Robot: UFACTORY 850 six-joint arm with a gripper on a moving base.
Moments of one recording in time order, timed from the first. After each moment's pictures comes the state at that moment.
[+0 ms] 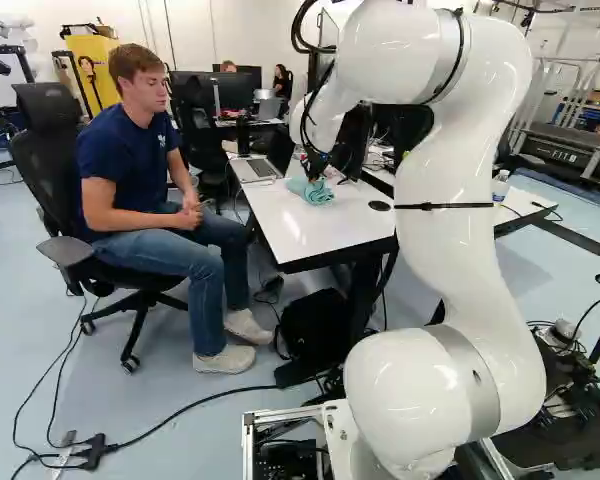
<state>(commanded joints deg) 1.4 -30.0 -79.4 -10.9 -13.3 0.0</state>
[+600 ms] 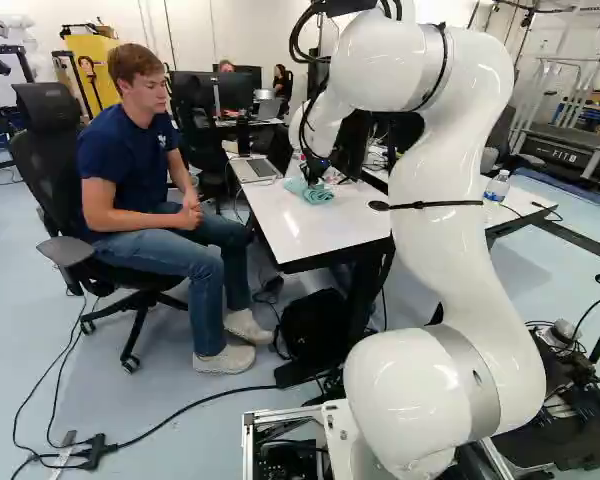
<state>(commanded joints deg) 1.4 -32.5 -81.0 -10.9 -13.4 0.0</state>
